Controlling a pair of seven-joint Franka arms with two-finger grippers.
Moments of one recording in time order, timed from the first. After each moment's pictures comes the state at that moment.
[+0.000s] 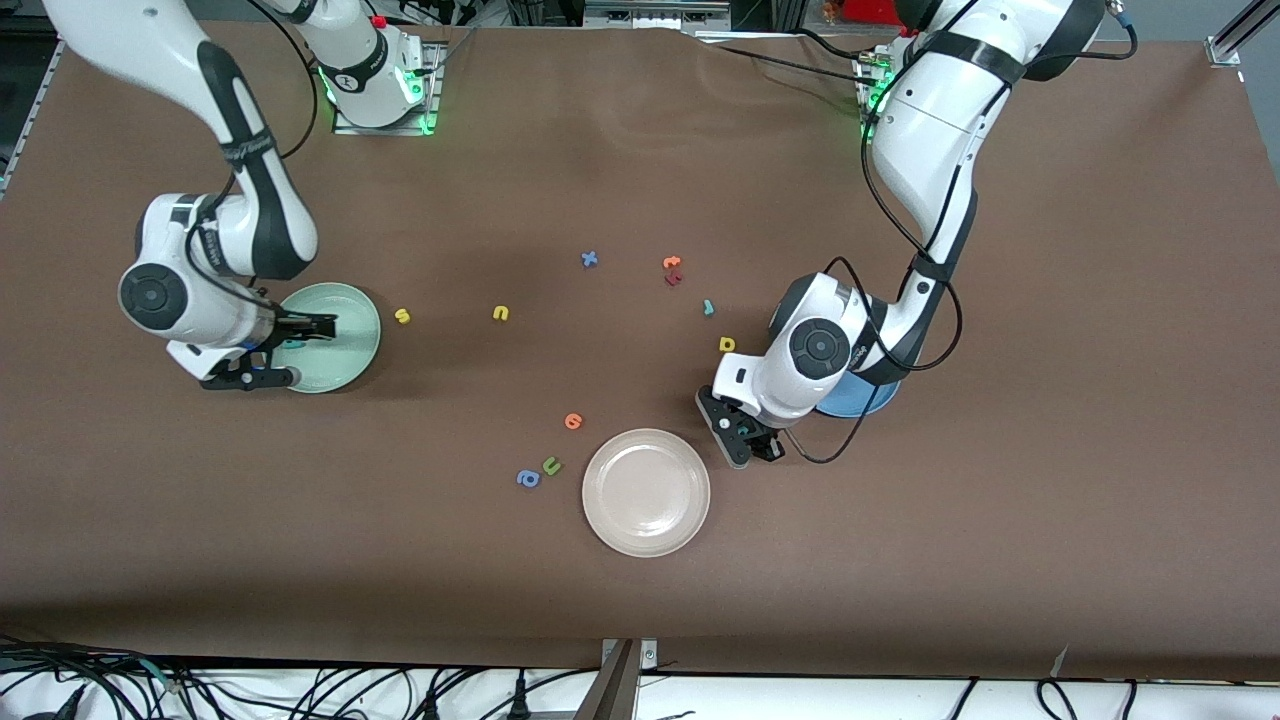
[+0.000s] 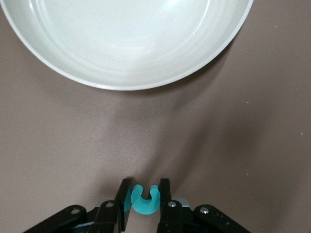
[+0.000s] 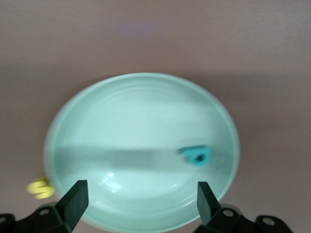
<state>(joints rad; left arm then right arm) -0.41 0.85 -0.08 -1.49 -0.04 2.47 0.65 0.18 0.33 -0.13 -2.09 -0.05 2.20 0.07</state>
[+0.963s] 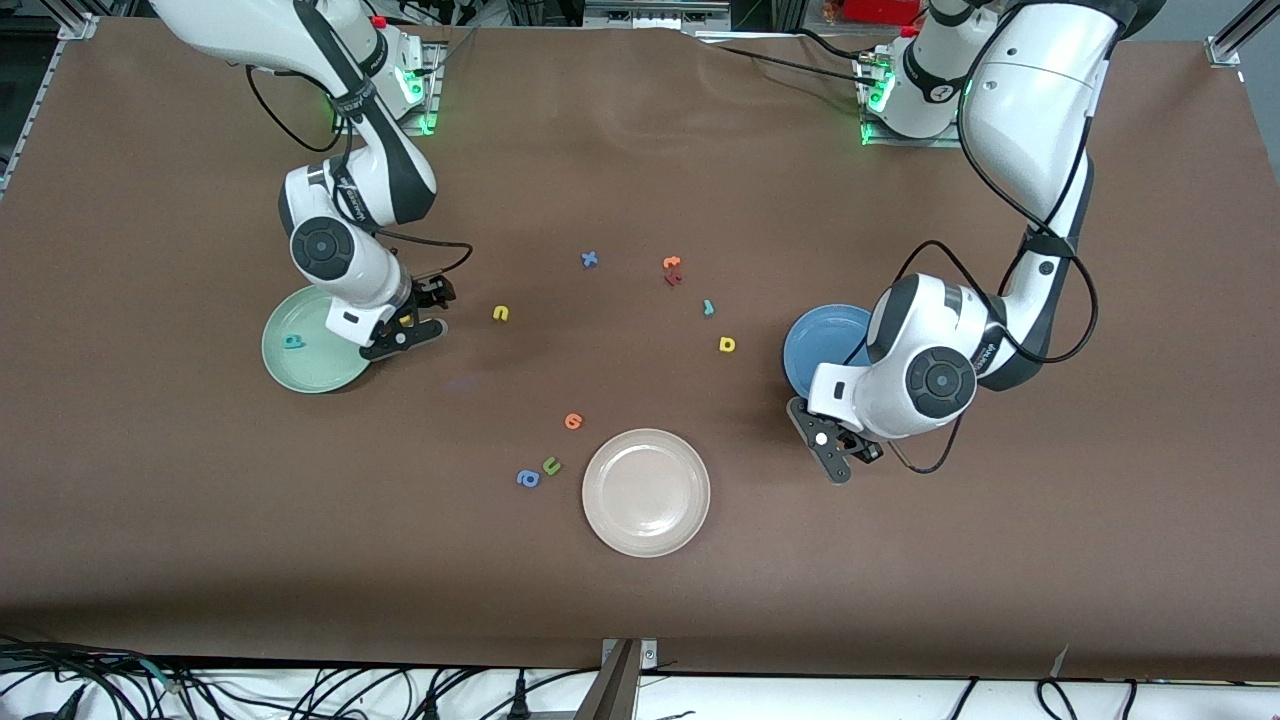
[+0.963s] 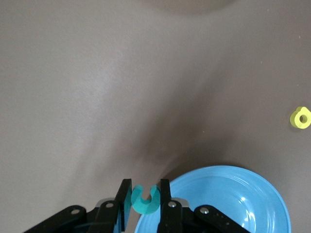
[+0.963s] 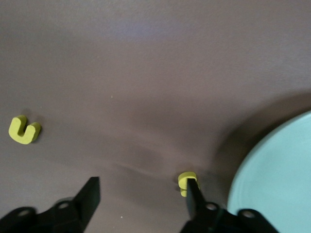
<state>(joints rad) -0.26 0.70 -0.06 -1.51 -0.04 2.12 0.75 0.19 0.32 0.13 -2.26 -0.05 2.42 -0.04</state>
